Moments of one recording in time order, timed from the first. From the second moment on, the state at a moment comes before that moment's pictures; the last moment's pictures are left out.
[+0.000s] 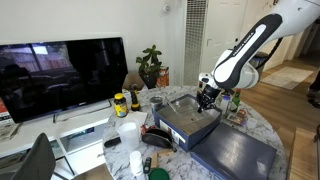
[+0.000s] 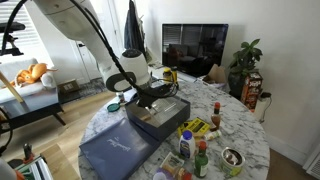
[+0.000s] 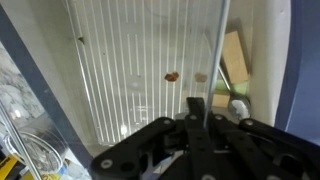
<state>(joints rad) -0.32 0.29 0.40 -2.46 0.41 3.05 -1.67</state>
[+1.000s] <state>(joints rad) -0.28 0.09 0.32 -2.50 0.39 2.93 -1.62</state>
